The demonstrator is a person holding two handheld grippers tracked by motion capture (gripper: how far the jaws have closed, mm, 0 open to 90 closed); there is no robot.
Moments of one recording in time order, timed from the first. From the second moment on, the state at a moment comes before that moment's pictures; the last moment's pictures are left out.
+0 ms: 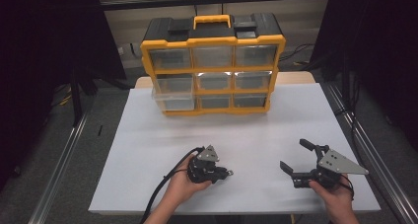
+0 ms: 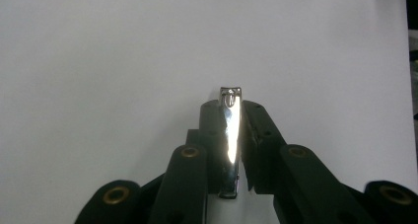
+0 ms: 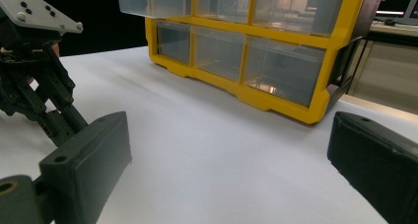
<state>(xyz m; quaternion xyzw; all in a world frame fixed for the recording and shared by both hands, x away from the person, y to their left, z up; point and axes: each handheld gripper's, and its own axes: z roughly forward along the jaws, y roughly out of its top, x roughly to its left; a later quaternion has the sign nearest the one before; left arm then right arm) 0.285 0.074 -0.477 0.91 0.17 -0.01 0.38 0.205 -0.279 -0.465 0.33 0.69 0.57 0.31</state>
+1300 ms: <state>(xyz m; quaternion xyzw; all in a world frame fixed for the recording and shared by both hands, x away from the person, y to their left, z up) 0.286 0.070 -0.468 0.91 0.20 -0.02 0.37 0.205 -0.279 -0.465 0.33 0.69 0.57 0.31</state>
